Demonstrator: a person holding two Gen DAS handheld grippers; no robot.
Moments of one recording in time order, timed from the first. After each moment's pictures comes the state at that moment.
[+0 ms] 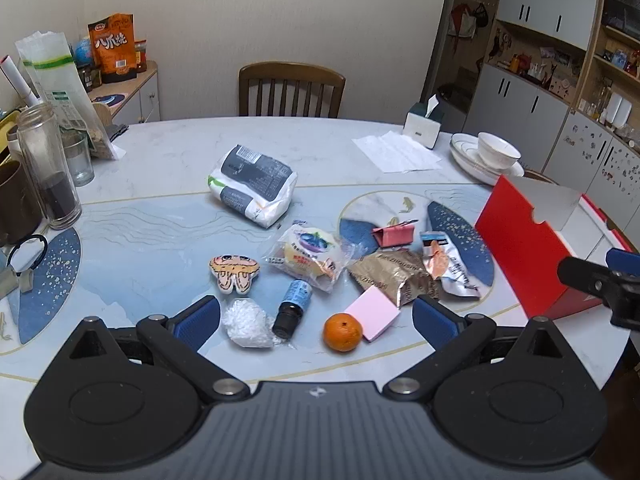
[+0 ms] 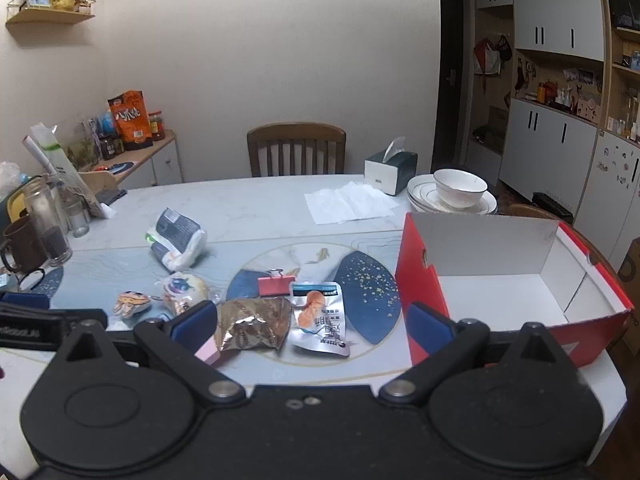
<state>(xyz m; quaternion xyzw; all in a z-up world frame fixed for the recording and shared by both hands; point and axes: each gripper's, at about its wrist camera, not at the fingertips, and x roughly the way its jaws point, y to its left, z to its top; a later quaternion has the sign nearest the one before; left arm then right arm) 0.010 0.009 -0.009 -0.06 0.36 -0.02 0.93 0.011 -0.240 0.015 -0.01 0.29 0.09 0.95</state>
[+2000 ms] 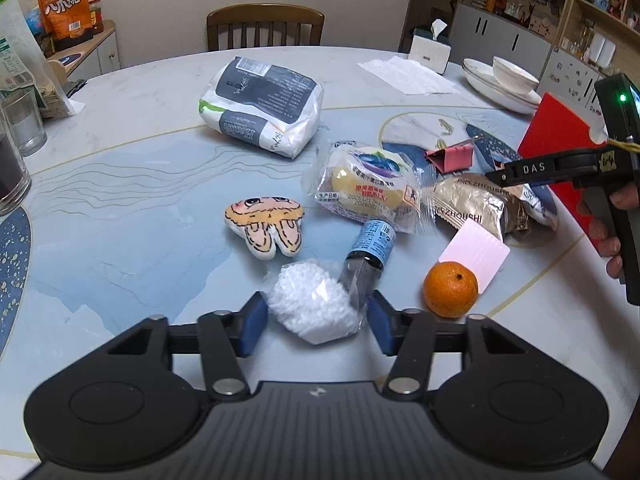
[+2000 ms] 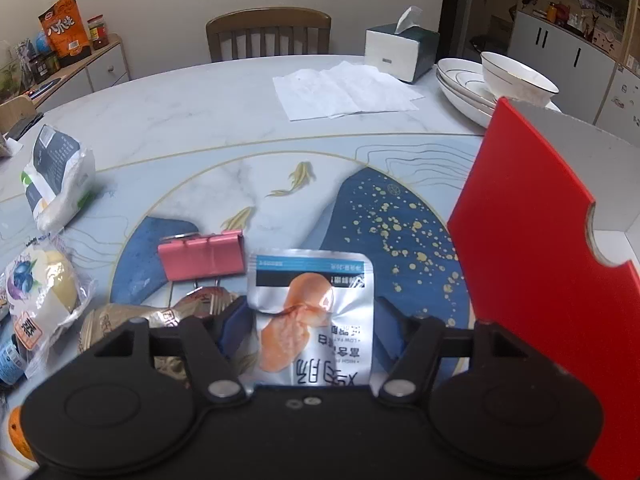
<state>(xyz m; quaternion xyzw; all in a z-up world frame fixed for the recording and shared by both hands) 0.074 0.064 -0.105 -0.02 0.42 -0.08 0.90 0.199 -0.210 -0.113 -0.02 0.43 0.06 0.90</state>
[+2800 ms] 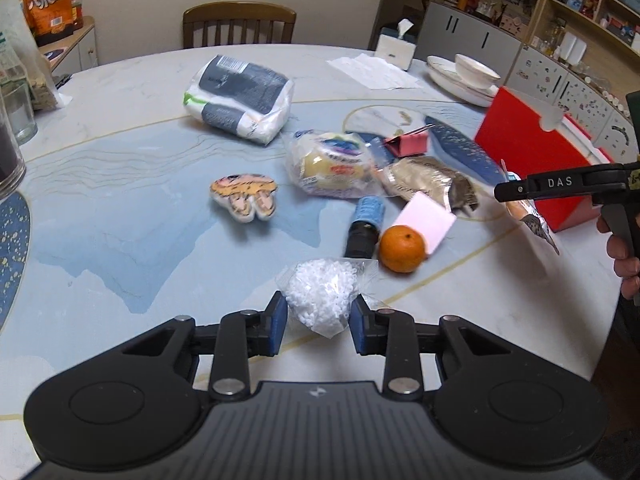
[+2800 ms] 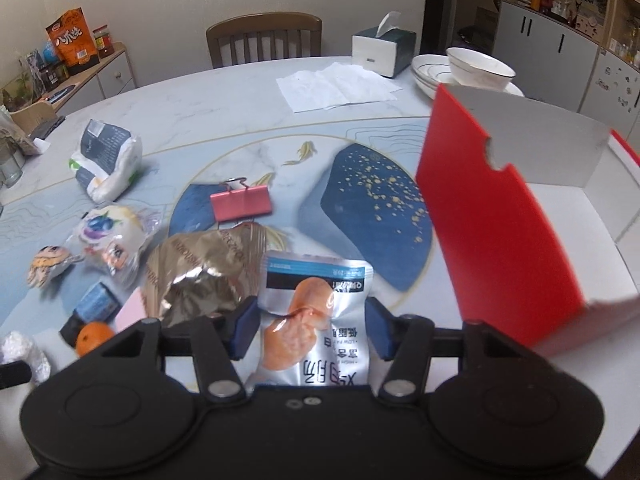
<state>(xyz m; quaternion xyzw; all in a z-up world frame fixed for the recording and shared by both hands) 0.034 0.068 -0.086 -0.03 0.42 -0.13 0.90 0.112 -0.215 -0.072 0.00 0.44 0.05 0.90</state>
